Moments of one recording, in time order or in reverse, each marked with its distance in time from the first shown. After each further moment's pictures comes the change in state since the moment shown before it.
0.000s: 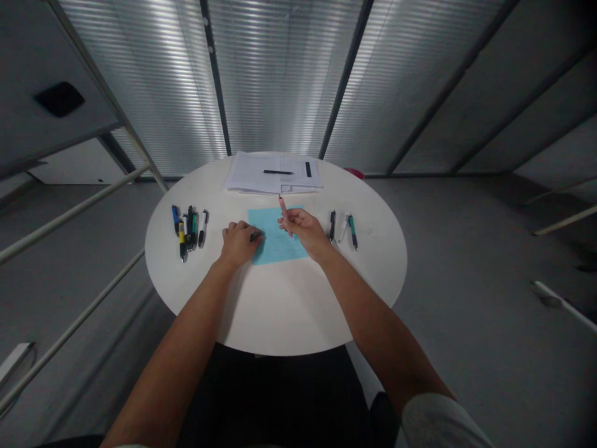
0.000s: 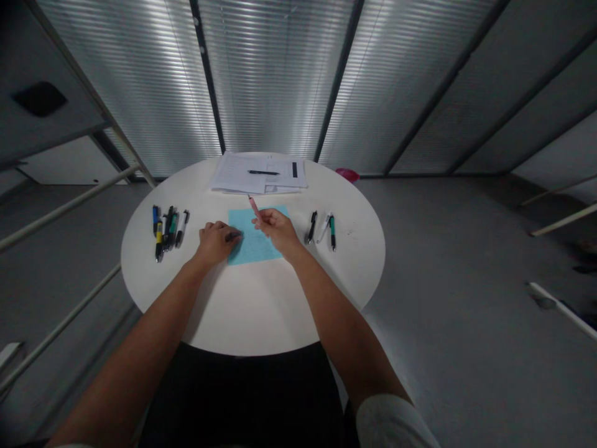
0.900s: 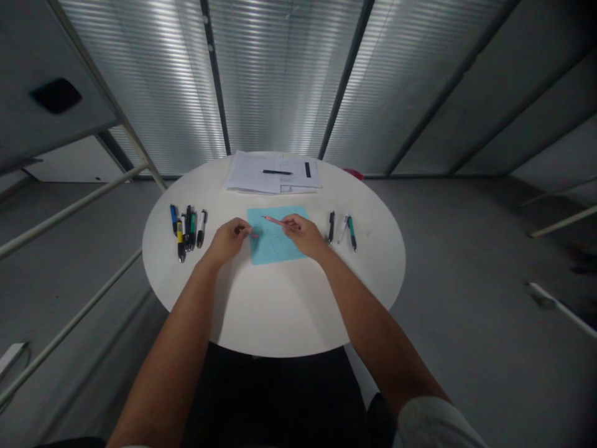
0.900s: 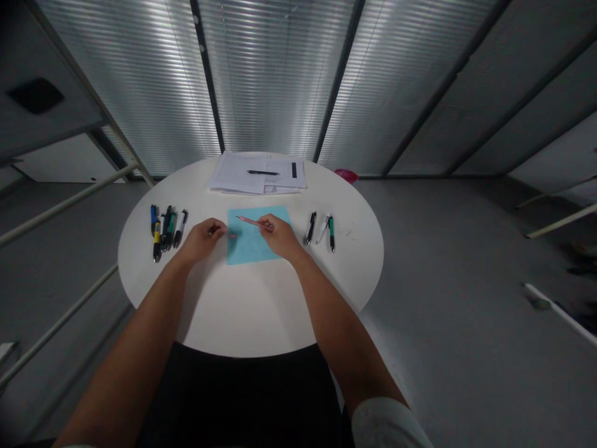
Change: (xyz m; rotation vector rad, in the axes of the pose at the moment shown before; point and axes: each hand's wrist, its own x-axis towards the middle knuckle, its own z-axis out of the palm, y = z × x) left_hand 0.002 -0.016 -0.016 -0.555 0.018 -0.013; right_hand 0.000 0.018 -0.020 -0.579 -0.020 -0.174
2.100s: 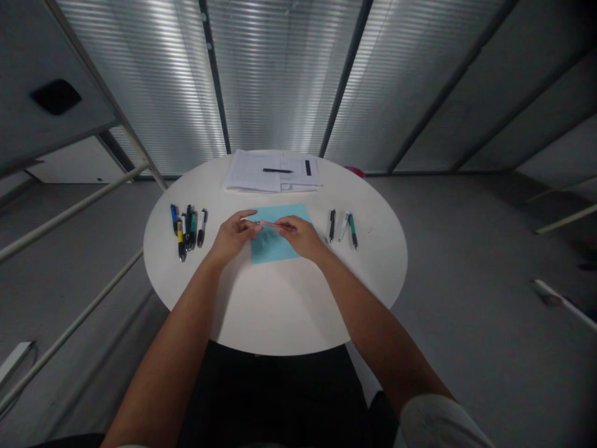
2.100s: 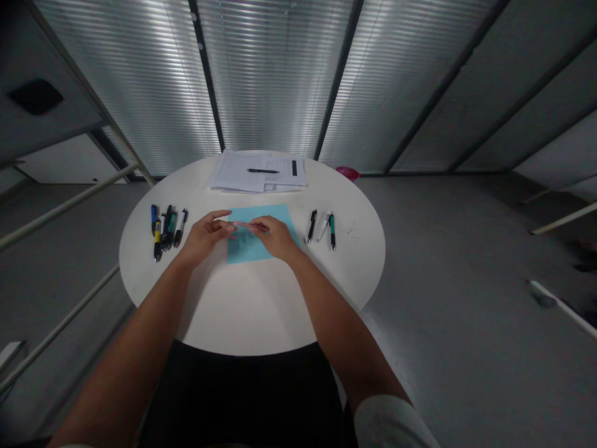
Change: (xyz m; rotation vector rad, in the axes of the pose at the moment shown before) left_hand -0.002 0.019 0.009 -0.616 -0.040 -0.056; right_hand -0.004 -0.013 0.008 -0.027 -0.052 -0.106
